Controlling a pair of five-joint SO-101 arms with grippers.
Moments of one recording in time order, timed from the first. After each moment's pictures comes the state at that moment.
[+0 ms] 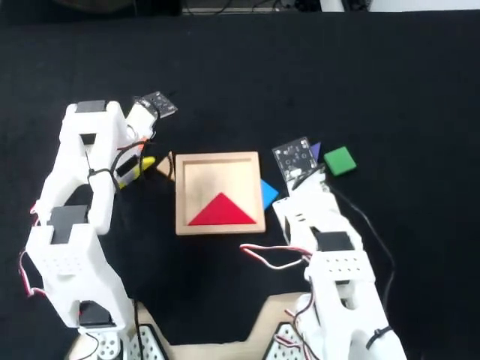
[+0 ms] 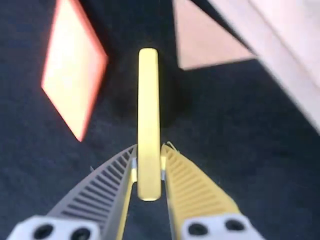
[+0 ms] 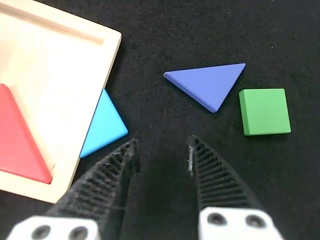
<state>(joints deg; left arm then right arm) -9.2 21.0 0.4 76.6 -50.2 -4.0 -50.5 80.4 27.6 19.4</state>
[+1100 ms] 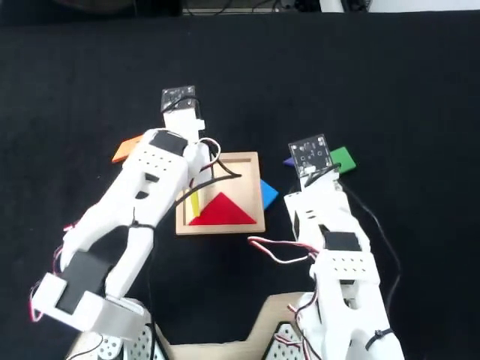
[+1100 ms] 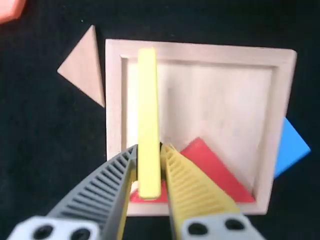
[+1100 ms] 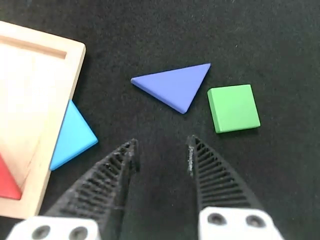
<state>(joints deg) 16.4 0.3 21.3 61.3 26.8 1.0 -50.5 80.6 24.4 19.4</state>
